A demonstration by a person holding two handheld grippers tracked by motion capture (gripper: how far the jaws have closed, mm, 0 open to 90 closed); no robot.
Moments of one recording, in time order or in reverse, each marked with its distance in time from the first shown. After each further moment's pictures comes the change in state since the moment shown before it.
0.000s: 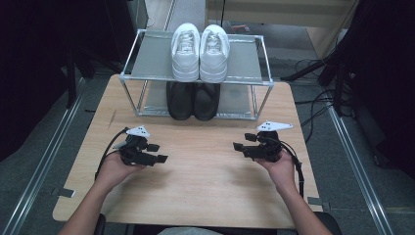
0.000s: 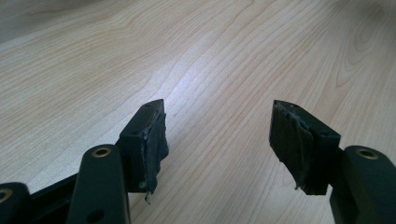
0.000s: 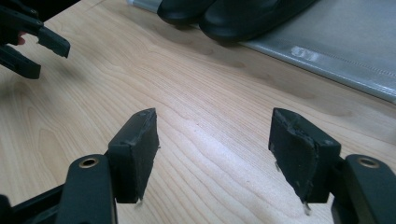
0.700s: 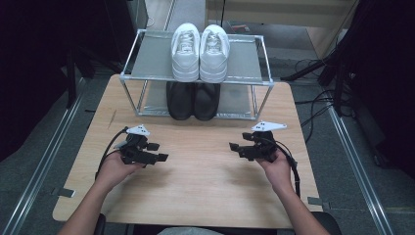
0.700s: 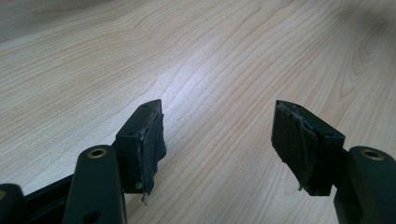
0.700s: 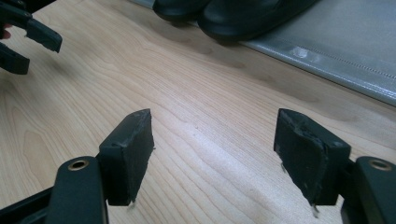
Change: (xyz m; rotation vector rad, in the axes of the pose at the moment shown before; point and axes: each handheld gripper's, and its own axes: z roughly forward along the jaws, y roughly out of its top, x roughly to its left) left arm 0.001 0.001 0.003 -0.009 0.012 -0.038; right arm 0.007 0.002 0.009 0.009 -0.033 -0.026
